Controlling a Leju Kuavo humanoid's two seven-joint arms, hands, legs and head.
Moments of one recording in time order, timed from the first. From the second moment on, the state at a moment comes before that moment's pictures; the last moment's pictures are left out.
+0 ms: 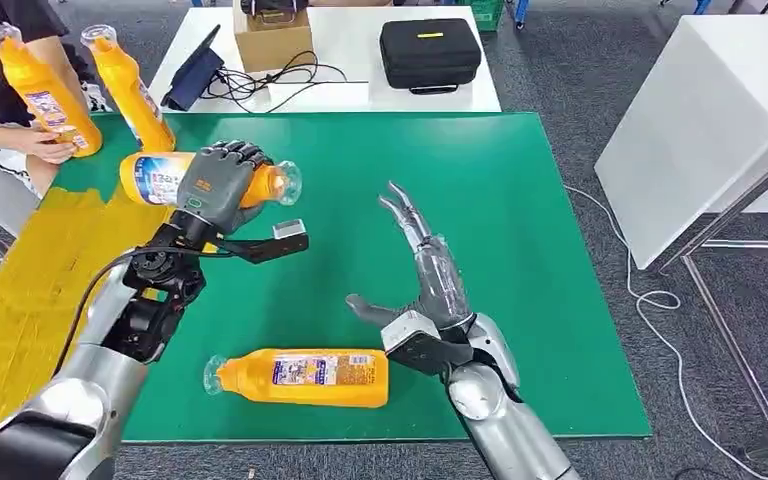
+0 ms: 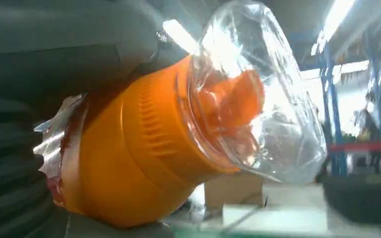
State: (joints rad) left arm -0.68 0.05 -0.26 -0.96 -1.44 0.25 -0.21; right arm -0.30 0.16 0.50 -1.38 0.48 -0.23 -0.42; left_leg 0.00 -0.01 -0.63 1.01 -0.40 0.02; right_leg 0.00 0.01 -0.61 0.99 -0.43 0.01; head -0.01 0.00
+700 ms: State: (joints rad) left arm -0.83 0.14 -0.20 -0.46 -1.49 0.06 -0.02; right arm -0.29 0.16 0.51 -1.38 0.54 -0.19 -0.34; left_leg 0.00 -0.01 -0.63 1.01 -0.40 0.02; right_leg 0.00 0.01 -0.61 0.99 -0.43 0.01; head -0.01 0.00
